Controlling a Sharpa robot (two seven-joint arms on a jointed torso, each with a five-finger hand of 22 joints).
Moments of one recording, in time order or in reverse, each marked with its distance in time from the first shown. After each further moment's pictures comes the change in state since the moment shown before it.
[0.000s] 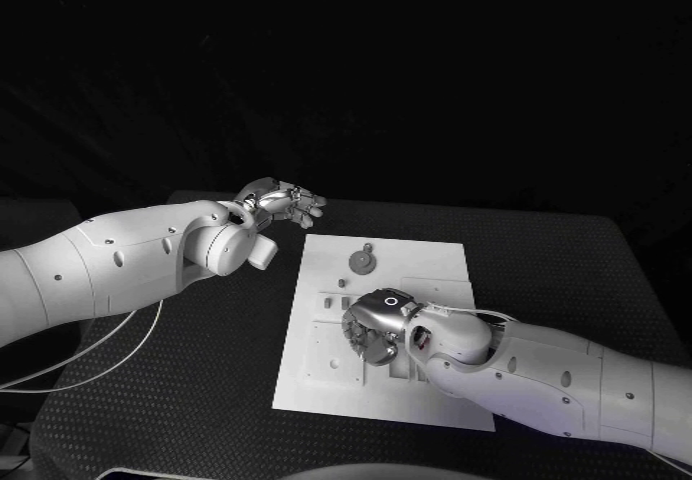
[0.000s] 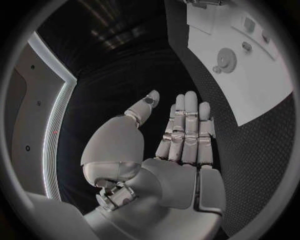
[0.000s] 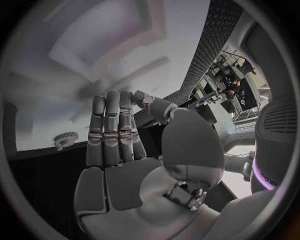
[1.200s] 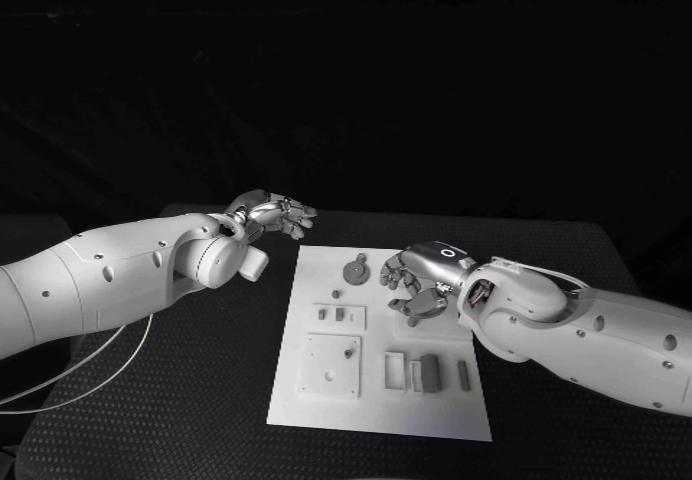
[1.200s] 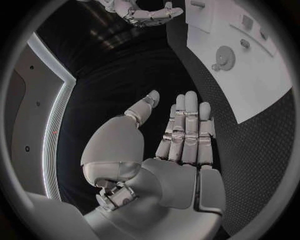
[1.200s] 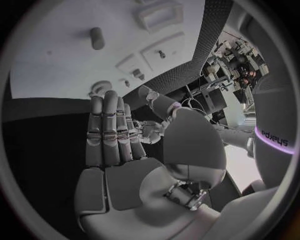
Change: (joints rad) left arm 0.000 -0.004 0.000 -0.010 0.000 0.004 -0.003; left_hand 0.000 0.000 0.000 0.000 0.000 0.000 0.000 0.000 0.000 -0.003 0.003 0.000 0.001 0.000 0.000 0.000 0.002 -0.006 0.000 0.000 -0.004 0.001; right arm 0.160 -0.241 0.048 0.154 0.146 -0.049 0.009; right_hand -0.001 -0.030 -0.072 -0.015 0.000 -0.056 0.019 -0.027 -0.001 -0.130 0.056 -0.035 -0.019 0.035 -0.002 -0.009 0.057 -0.023 0.031 -0.006 0.001 0.020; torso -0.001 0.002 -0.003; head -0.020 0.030
